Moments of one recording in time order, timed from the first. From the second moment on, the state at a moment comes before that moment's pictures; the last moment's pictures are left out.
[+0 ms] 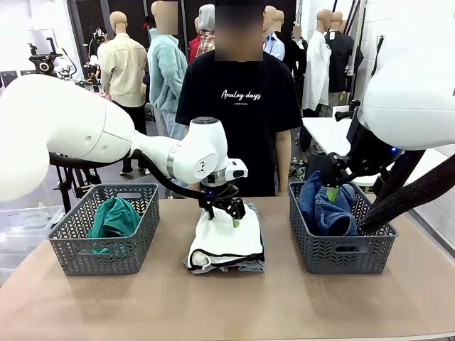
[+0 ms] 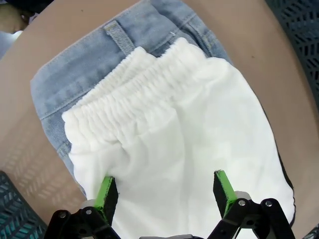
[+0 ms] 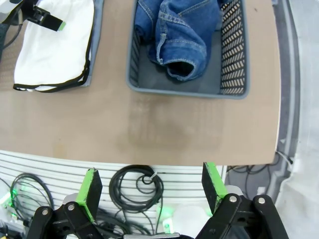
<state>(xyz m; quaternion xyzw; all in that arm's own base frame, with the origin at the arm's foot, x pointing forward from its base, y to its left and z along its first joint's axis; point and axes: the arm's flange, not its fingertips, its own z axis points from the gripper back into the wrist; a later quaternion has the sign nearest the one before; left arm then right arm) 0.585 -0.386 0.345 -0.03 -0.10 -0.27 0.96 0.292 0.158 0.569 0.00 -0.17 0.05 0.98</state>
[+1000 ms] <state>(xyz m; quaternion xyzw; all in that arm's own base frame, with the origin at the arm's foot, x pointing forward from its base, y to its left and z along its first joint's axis) 0.589 -0.389 0.339 -0.02 -0.11 -0.27 0.96 0.292 0.158 0.569 0.00 -0.17 0.05 0.98</state>
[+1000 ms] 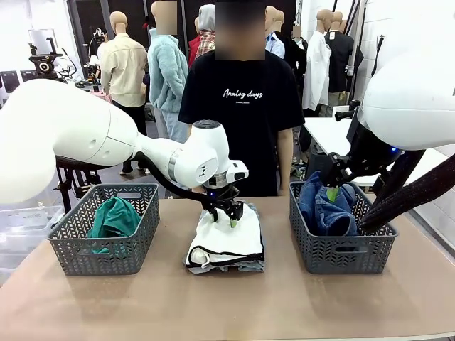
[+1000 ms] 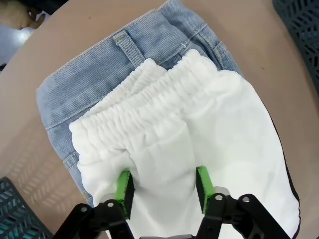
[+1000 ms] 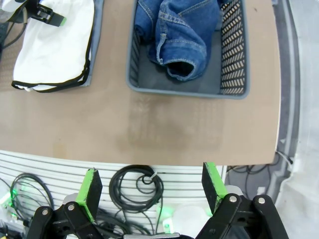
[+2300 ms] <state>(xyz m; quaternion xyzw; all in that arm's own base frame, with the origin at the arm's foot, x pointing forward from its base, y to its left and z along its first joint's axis) 0.546 -0.417 0.447 0.00 -0.17 -0.24 0.96 0.292 0.158 0.569 0.00 -0.17 0.05 0.98</state>
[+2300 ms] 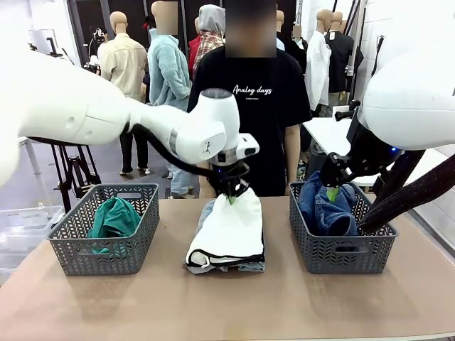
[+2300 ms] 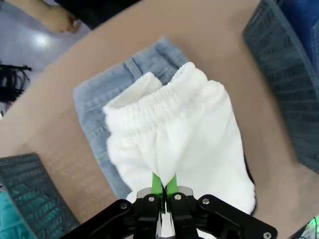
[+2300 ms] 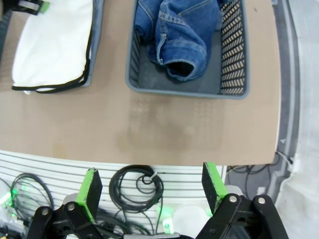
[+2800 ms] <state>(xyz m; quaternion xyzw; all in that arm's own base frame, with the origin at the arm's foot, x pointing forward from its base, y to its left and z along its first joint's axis) 0.528 -0.424 0.487 0.01 -0.21 -0.25 0.95 0.292 0.158 0.569 0.00 -0.17 0.05 0.98</state>
